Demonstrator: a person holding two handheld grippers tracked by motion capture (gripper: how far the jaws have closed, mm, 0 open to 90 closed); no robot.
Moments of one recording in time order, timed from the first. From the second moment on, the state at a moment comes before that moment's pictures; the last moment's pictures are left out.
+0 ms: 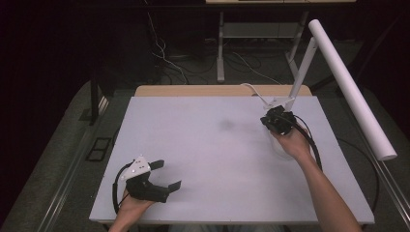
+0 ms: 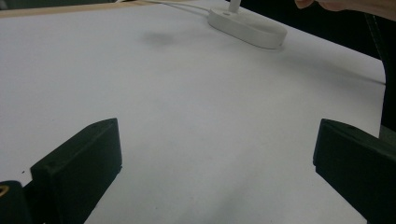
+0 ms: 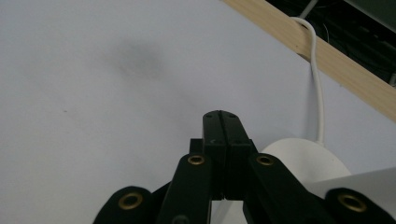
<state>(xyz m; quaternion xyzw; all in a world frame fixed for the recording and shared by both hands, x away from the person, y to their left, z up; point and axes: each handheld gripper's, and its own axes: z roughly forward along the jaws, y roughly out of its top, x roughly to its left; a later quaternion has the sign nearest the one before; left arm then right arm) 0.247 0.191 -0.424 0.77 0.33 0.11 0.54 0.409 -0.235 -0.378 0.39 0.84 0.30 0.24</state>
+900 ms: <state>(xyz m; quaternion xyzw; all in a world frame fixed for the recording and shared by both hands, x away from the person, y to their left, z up) 0.249 0.187 -0.424 0.77 0.33 0.11 0.54 0.329 -0.269 -0.374 0.42 0.79 0.42 0.13</state>
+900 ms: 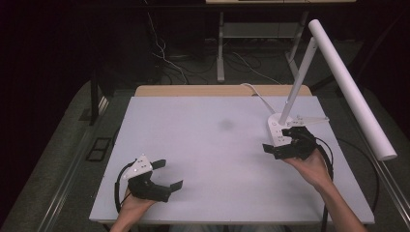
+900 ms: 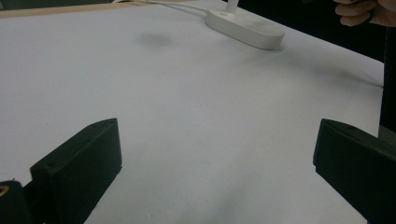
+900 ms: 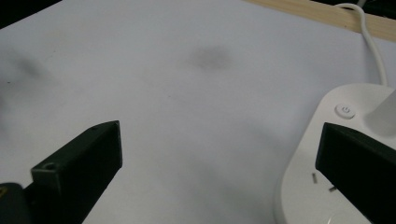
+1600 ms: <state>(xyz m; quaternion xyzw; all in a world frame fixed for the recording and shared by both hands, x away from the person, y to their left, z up) 0.249 0.187 -0.424 0.77 0.33 0.11 0.54 0.268 -0.279 -0.407 0.43 0.77 0.45 0.13</state>
